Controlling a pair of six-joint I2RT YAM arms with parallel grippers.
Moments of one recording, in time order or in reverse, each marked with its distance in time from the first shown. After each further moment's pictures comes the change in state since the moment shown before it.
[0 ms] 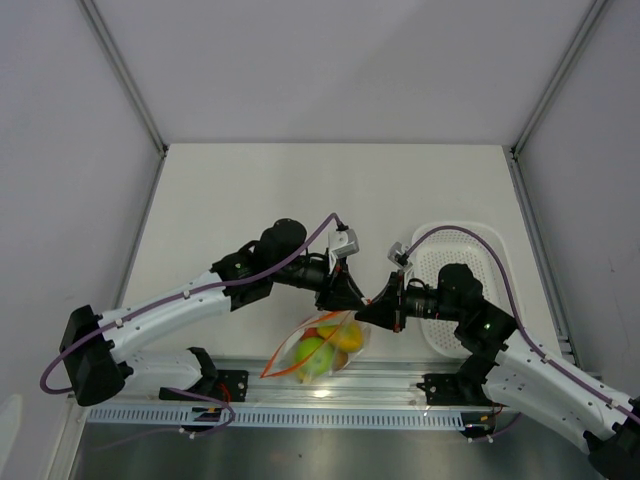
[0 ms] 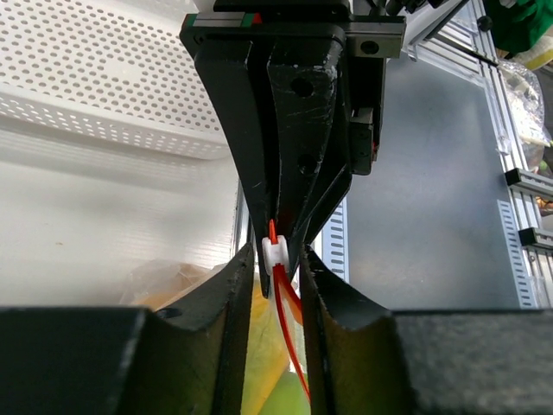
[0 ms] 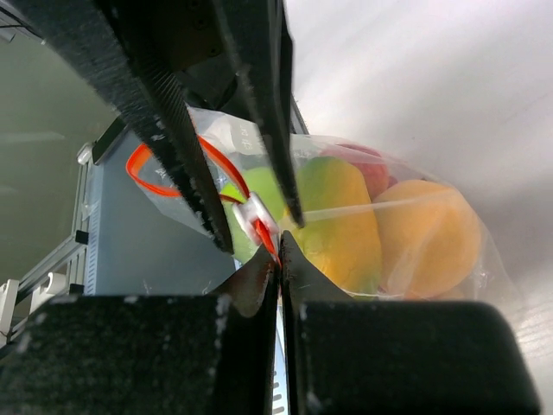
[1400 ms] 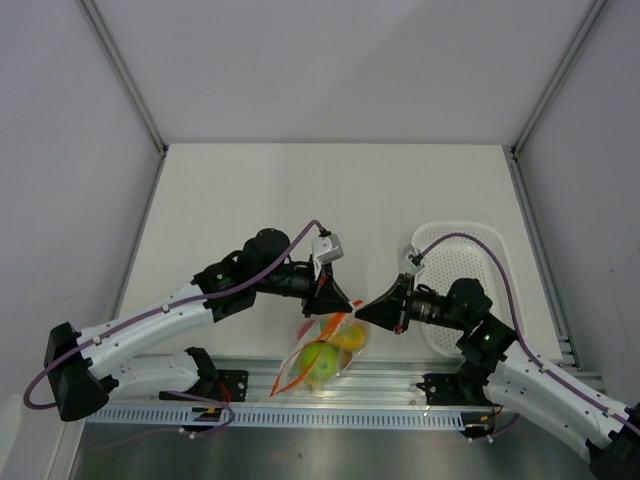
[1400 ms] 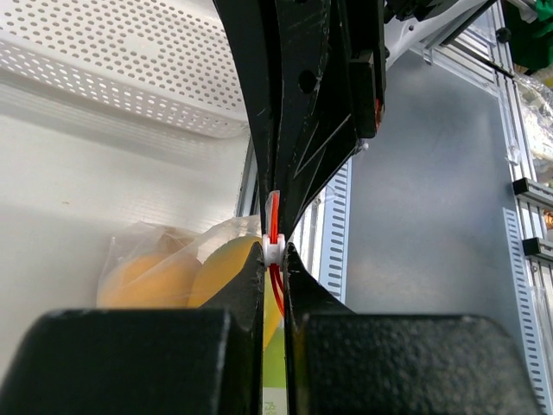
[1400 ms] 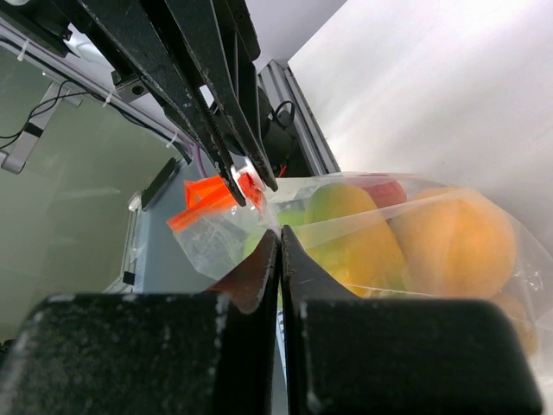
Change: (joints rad) left arm 0.001 -0.129 -0.076 -0.056 -0.071 -0.036; right arm -0.008 -0.090 -0.148 0.244 0.044 0.225
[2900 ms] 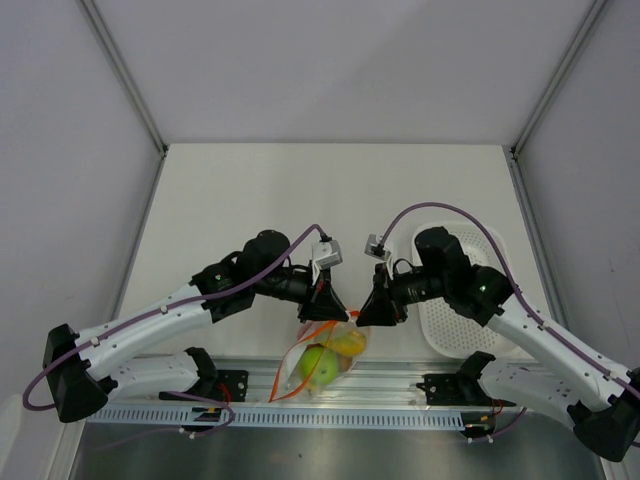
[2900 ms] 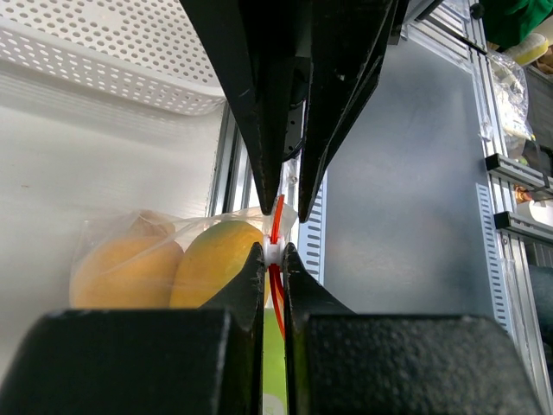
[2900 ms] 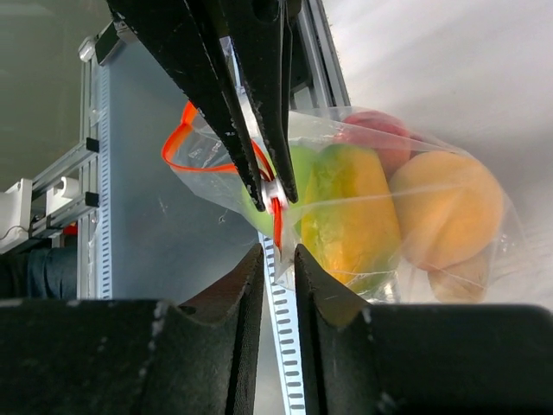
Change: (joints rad) left arm 0.000 -0.013 -0.005 -0.057 0.066 0.001; right arm -0.008 0.345 0.545 -0.774 -0.237 -0.550
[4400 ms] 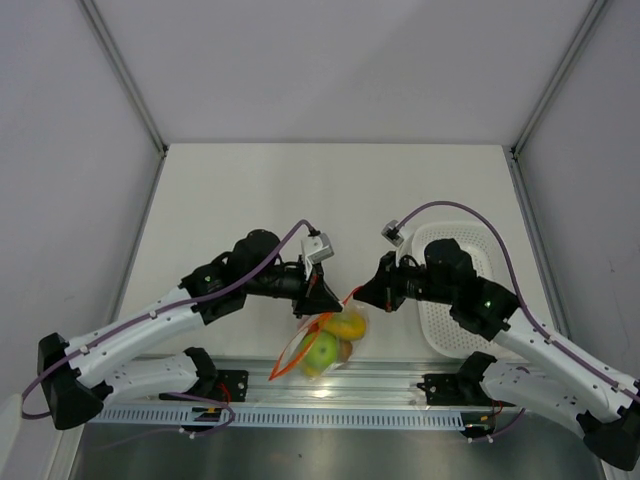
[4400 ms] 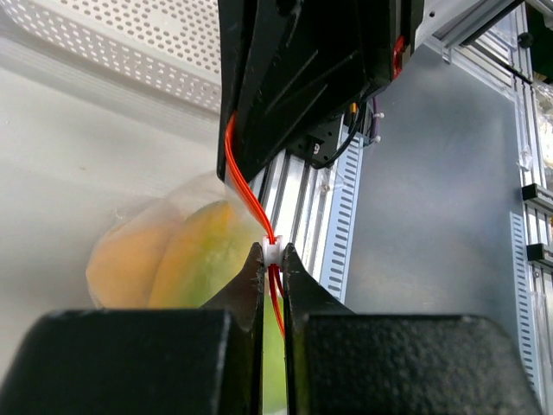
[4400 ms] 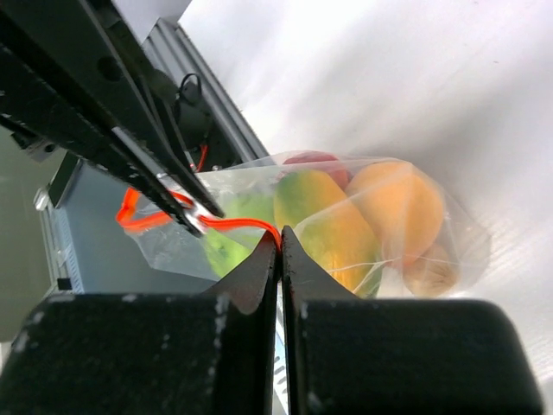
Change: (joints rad) left arm 0.014 -0.051 0.003 -0.042 -0.108 -0.010; right arm 0.047 -0.092 -0.103 0.223 0.413 0.323
